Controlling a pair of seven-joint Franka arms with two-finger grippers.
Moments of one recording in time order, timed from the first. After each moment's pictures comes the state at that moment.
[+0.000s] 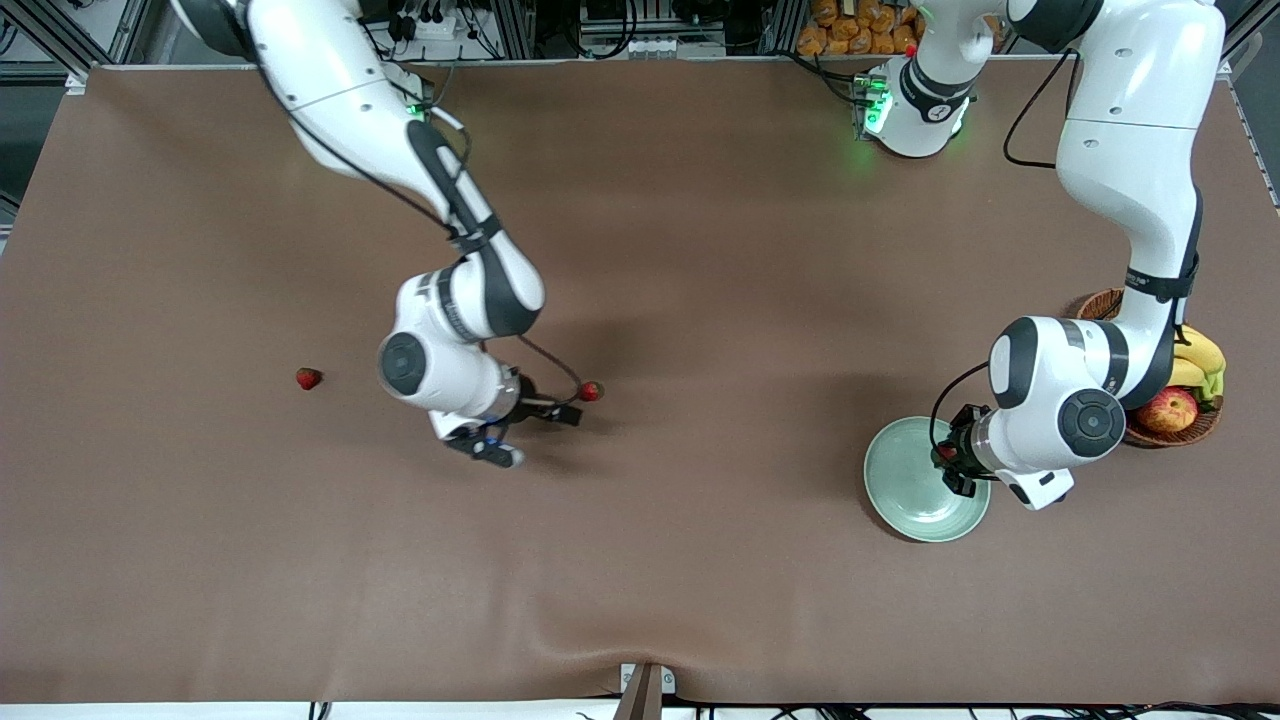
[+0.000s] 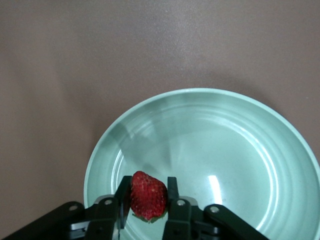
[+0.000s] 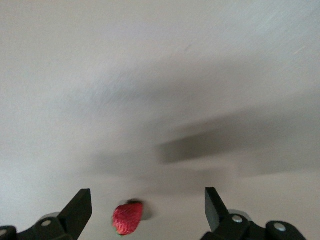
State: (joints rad) left arm -0.04 0.68 -0.07 -1.63 0.04 2.23 -1.45; right arm 0.53 0.68 -0.12 -1.65 0.60 2.28 0.34
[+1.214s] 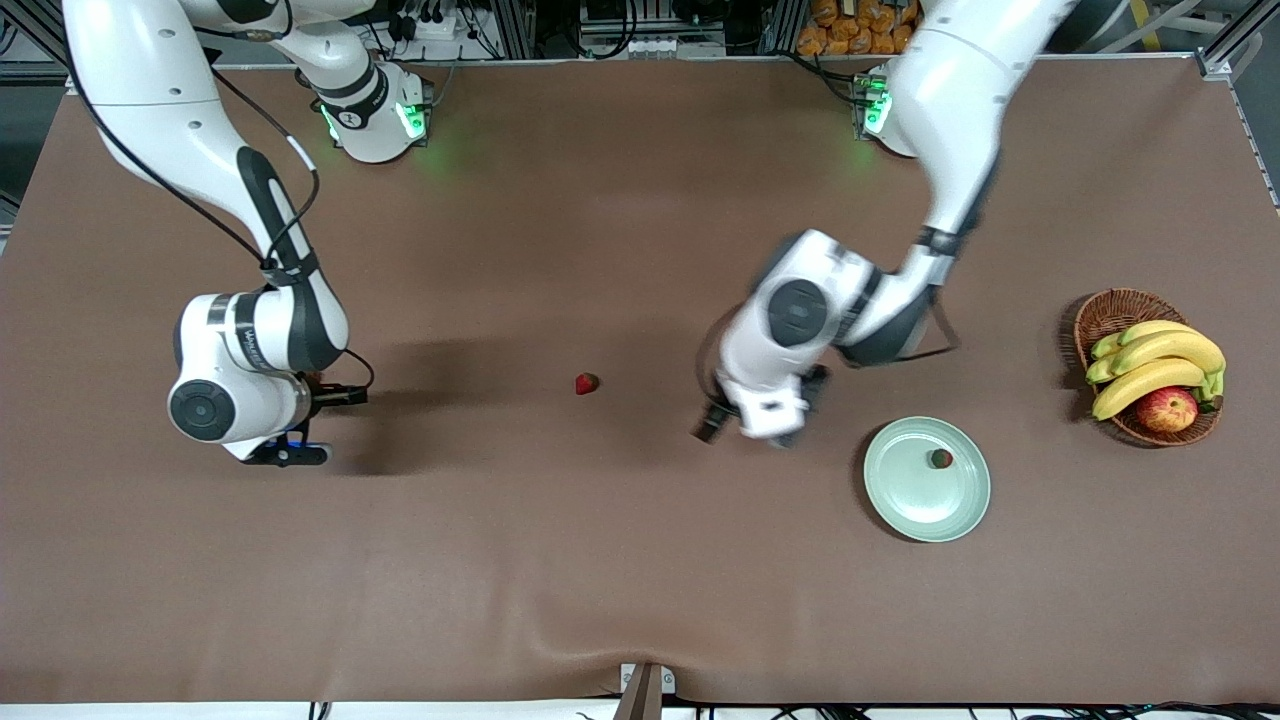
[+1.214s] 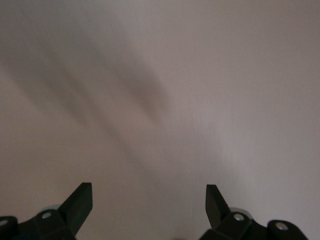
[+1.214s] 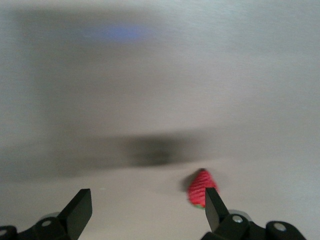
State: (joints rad) left arm -0.47 0.70 -0.24 -1.48 0.04 2.24 -1.63; right arm 0.14 0.57 -0.13 -1.82 -0.02 2.04 0.04
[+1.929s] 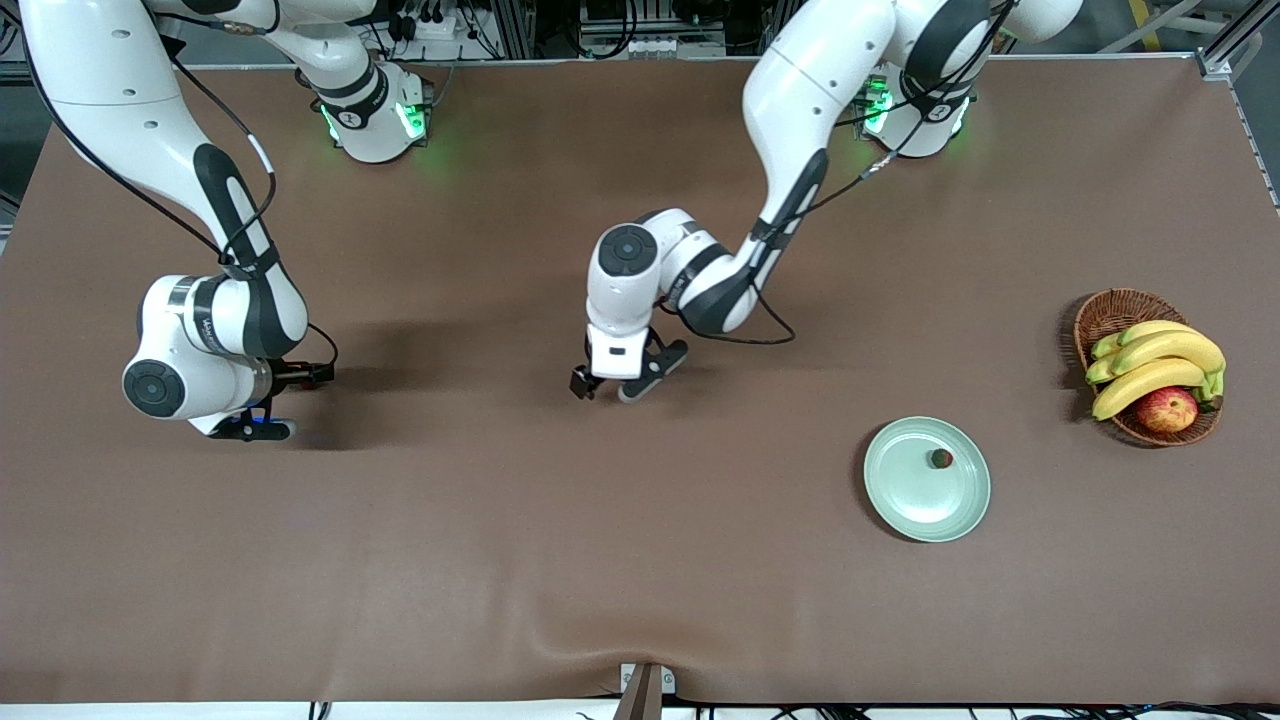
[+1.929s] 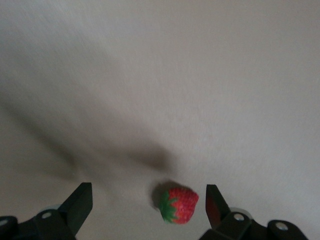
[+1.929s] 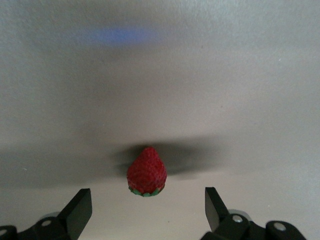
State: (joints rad) left arm -0.86 0.92 -0.02 -1.35 0.04 2.46 -1.63; right arm 0.05 0.53 -0.13 -1.96 -0.02 2.09 -0.04
